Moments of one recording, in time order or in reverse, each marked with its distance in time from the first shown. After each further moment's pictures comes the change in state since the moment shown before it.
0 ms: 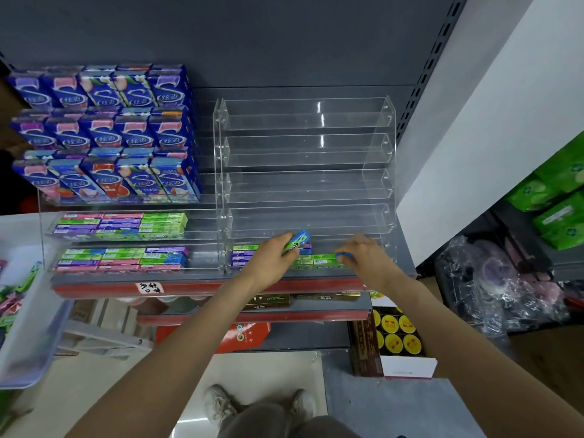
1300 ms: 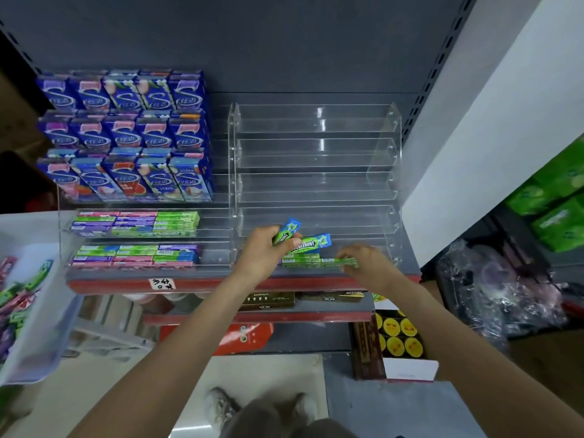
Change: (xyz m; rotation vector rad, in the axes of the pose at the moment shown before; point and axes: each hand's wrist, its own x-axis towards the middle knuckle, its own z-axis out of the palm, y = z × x) left_hand -0.024 0.007 -0.026 -0.388 0.184 -0.108; right_hand -0.008 -0.020 0.004 0.046 -0.055 0.075
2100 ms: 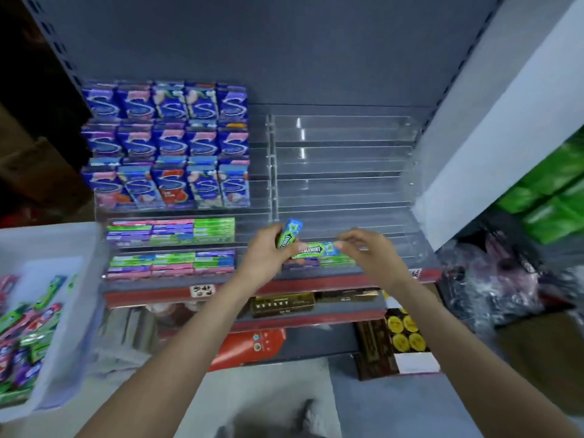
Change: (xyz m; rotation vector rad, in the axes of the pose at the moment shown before) left_hand -0.019 -0.022 -0.088 -0.033 -0.080 0.118; right_hand -0.014 -0.126 0.002 0.475 0.355 0.068
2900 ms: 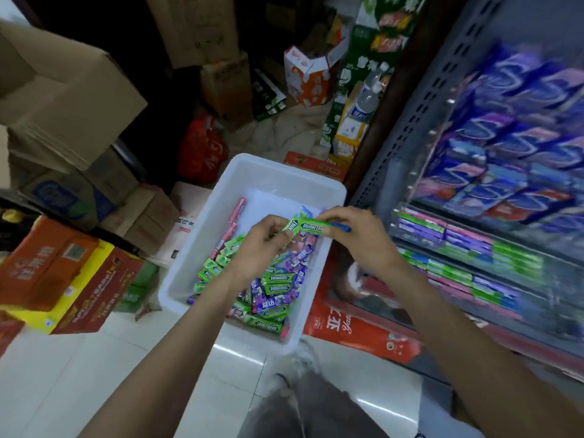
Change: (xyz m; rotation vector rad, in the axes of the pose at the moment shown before) left_hand -0.118 -0.222 -0.386 -0.284 0.334 -0.292; right_hand 0.074 -0.265 0.409 -0.046 -0.519 -0.299
